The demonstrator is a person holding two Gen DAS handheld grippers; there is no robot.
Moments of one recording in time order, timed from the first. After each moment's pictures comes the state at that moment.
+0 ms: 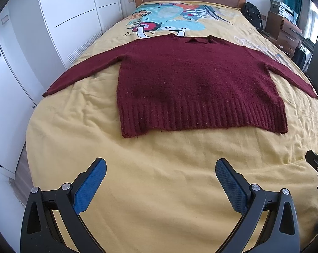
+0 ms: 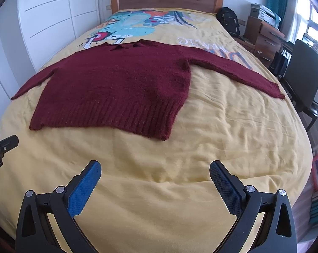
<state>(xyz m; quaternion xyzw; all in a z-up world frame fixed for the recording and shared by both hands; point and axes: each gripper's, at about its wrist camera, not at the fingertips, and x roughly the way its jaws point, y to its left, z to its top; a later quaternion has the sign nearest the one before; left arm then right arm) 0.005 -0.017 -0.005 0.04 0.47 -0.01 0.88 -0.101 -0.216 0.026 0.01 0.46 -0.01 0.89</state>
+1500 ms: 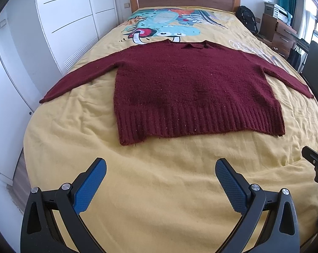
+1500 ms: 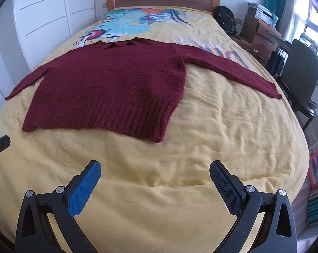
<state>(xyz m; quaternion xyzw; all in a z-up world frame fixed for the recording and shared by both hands) 0.008 -0.019 -0.001 0.04 0.45 -0.02 0.89 -0.090 -0.221 0.021 0.01 0.47 -0.03 0.88</state>
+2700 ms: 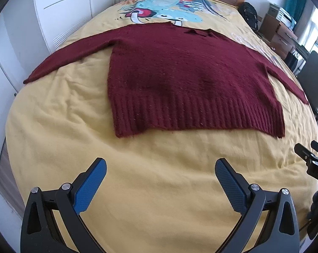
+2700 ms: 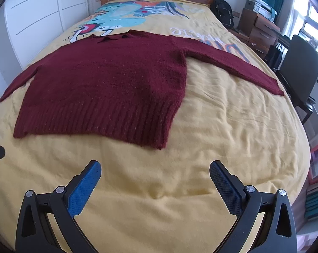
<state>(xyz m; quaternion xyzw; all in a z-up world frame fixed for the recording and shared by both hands) 0.039 0.022 -0.022 -0.02 0.51 -0.06 0.86 -0.055 -0.215 0.008 0.01 0.49 -0.04 0.87</state>
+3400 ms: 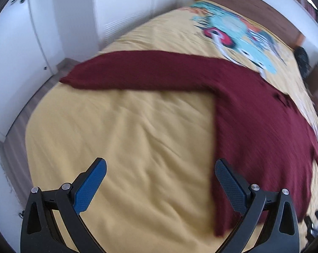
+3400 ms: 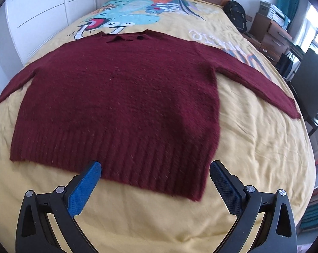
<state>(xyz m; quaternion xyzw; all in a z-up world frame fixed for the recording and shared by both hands) 0.176 0.216 -0.002 -0.12 0.50 0.10 0.85 0.036 -0.170 0.001 -0.01 0.50 -0.02 0.86</state>
